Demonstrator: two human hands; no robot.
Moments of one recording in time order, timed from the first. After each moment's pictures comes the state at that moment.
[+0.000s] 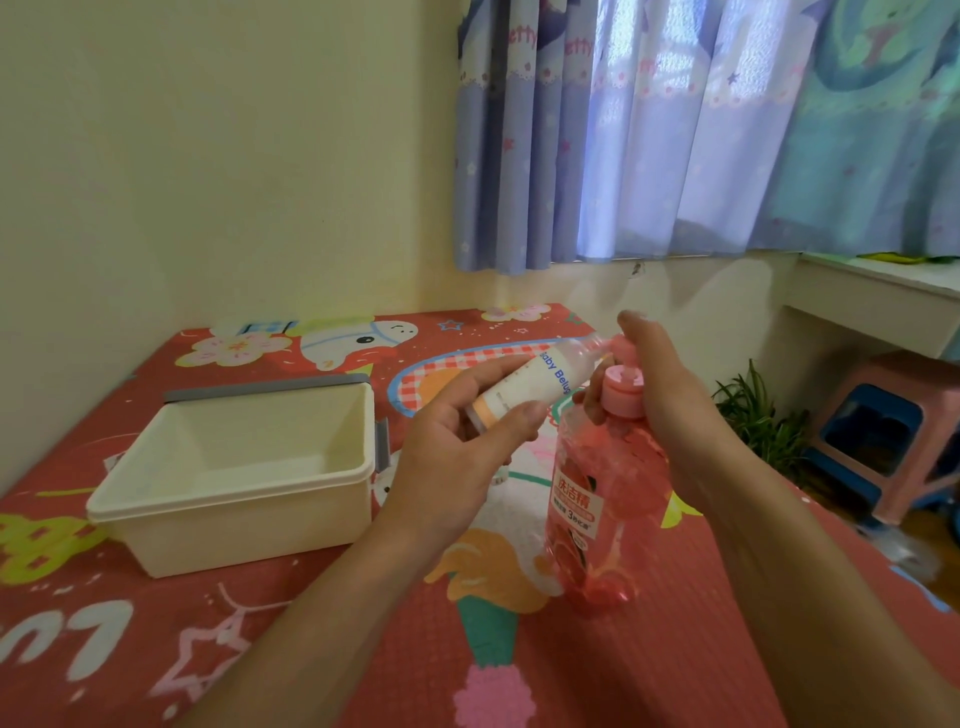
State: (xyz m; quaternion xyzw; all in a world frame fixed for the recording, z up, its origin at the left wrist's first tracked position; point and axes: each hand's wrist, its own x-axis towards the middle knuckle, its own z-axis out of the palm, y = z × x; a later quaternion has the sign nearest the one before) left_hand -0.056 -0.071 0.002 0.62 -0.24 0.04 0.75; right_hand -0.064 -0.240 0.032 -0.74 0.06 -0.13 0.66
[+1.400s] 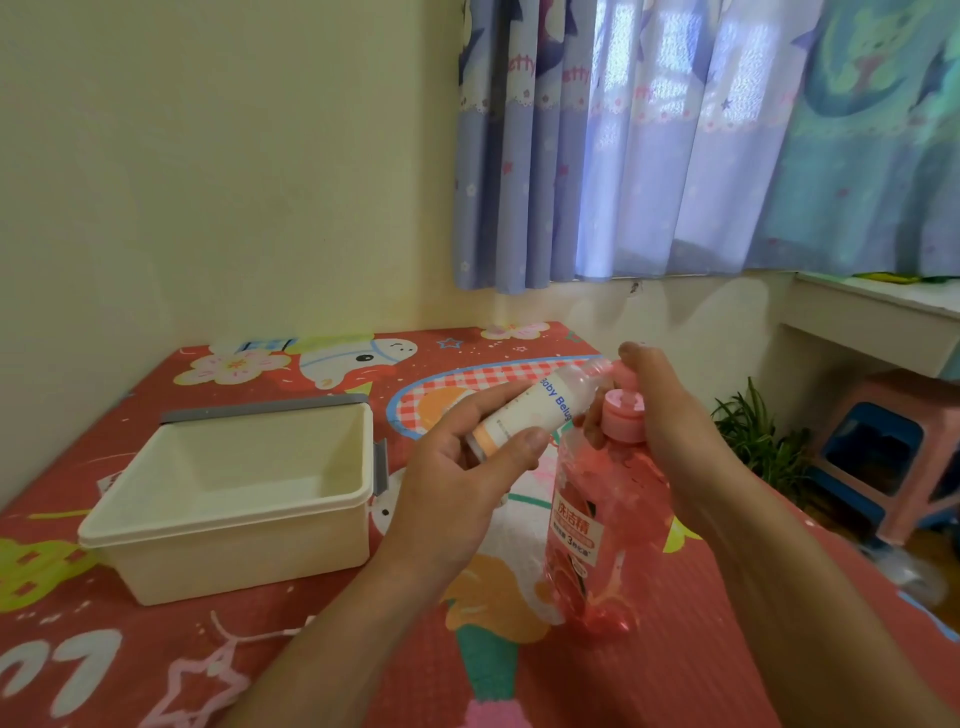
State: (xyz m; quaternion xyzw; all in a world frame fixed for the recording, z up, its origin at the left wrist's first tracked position) left_hand -0.059 -0.072 0.001 0.62 -0.22 0.03 0.76; right_hand -0.063 -0.240 0.032 -0.74 0.06 -0.13 0.66
